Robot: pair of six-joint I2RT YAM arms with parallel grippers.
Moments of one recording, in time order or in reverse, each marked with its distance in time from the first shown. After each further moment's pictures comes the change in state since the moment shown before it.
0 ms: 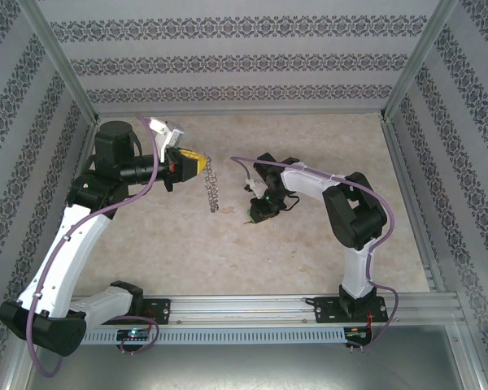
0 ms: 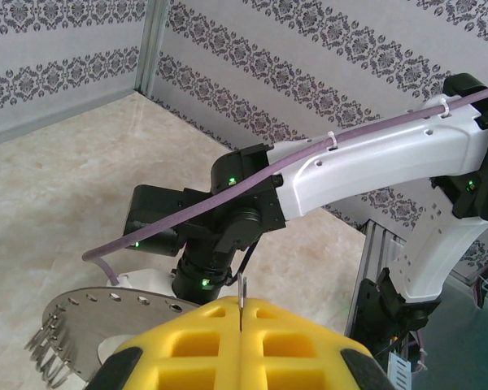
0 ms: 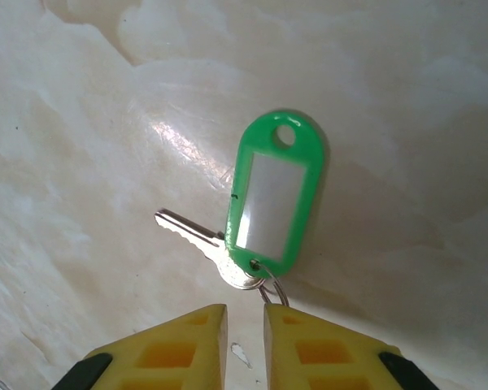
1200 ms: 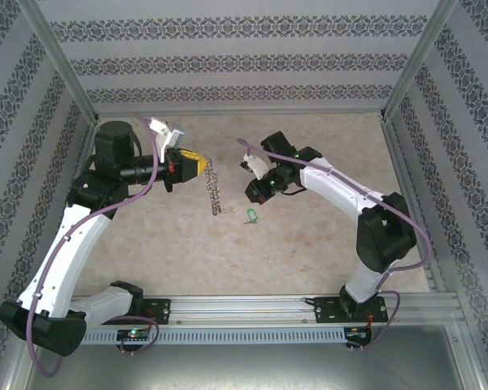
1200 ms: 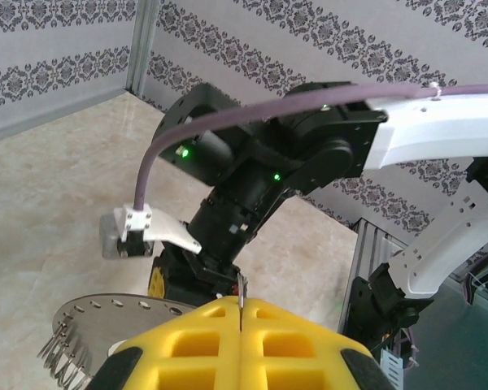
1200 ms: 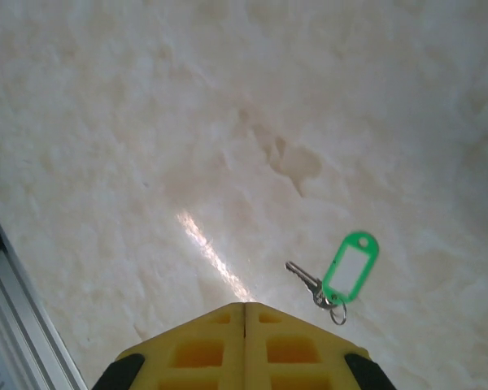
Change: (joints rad) left arm 0.000 0.000 0.000 0.003 0.022 -0.004; right arm -0.002 -0.259 0.054 0.054 -0.088 -0.109
